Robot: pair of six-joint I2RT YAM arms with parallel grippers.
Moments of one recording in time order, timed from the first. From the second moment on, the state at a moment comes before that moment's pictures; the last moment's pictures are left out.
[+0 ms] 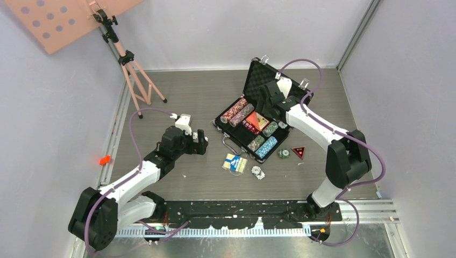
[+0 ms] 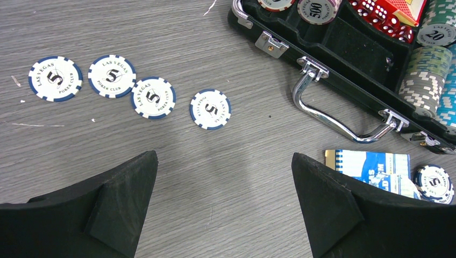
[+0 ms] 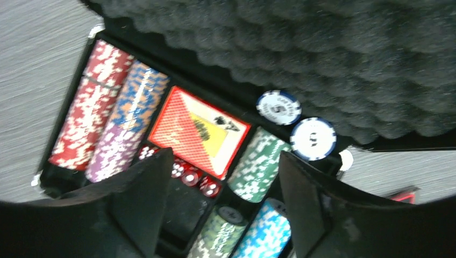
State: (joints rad) left arm -0.47 1.04 0.44 0.09 -0.02 -0.28; right arm 0.50 1.64 1.28 -0.52 0.44 0.68
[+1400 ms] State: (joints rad) left arm -0.47 1.04 0.44 0.09 -0.02 -0.28; right arm 0.50 1.92 1.27 -0.40 0.87 0.91
